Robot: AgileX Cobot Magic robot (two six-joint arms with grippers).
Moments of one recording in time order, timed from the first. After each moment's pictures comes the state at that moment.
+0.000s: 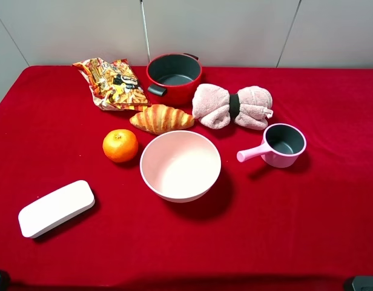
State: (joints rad) left arm 0.03 0.00 -0.49 0.05 1.05 0.04; right arm -0.04 -0.01 -0.50 -0.01 1.02 0.00
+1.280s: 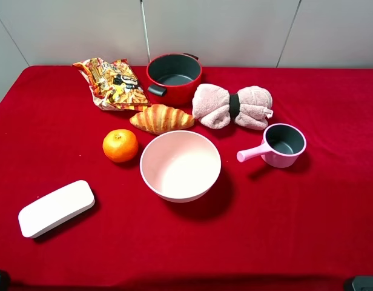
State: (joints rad) left arm 0.03 0.22 -0.58 0.04 1.06 0.11; right arm -0.04 -0.01 -0.50 -0.01 1.02 0.00
